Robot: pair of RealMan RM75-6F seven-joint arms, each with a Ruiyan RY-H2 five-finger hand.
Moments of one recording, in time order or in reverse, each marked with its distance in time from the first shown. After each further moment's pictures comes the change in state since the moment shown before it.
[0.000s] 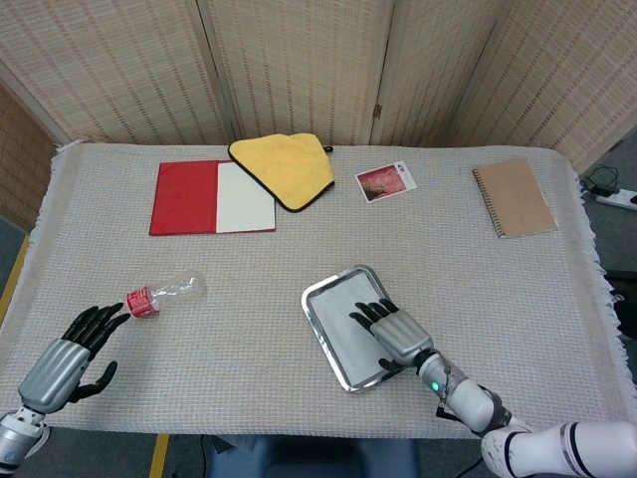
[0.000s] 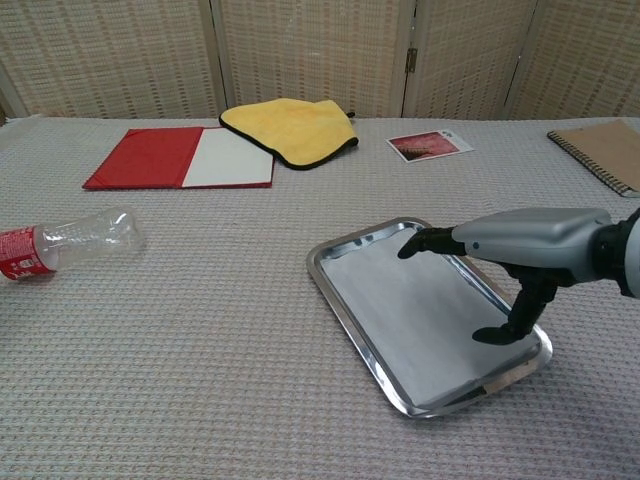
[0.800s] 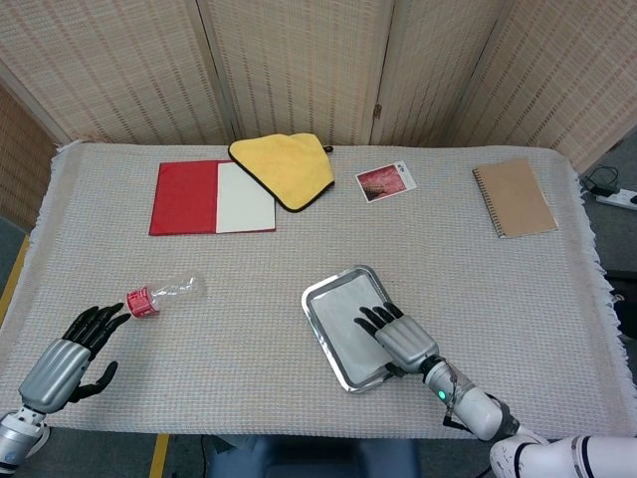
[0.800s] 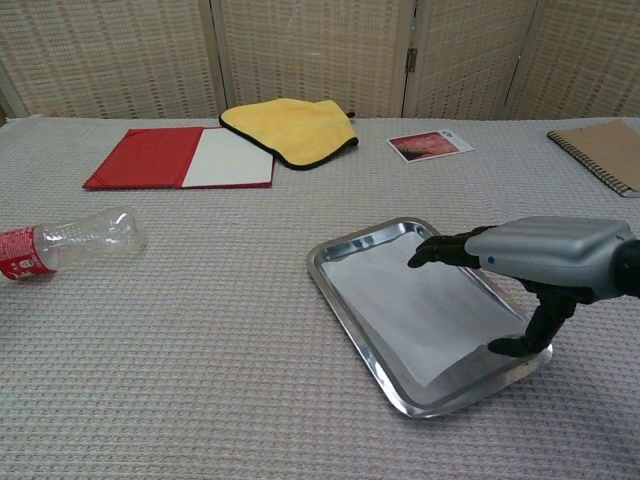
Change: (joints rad) left arm -0.001 -0.001 0.000 -0.001 -0.003 -0.003 0.007; right arm -0.093 -0.010 0.035 0.018 -0.062 -0.035 -0.099
